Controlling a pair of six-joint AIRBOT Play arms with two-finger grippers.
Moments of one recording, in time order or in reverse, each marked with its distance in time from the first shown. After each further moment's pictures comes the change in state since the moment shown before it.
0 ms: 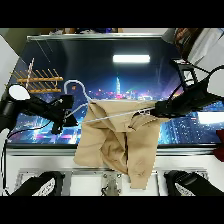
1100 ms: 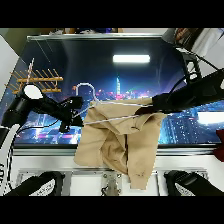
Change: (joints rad) left arm -0.069 -0.070 0.002 0.003 0.061 0.000; right arm 0.014 -0.001 0.084 0.136 -0.089 -0.003
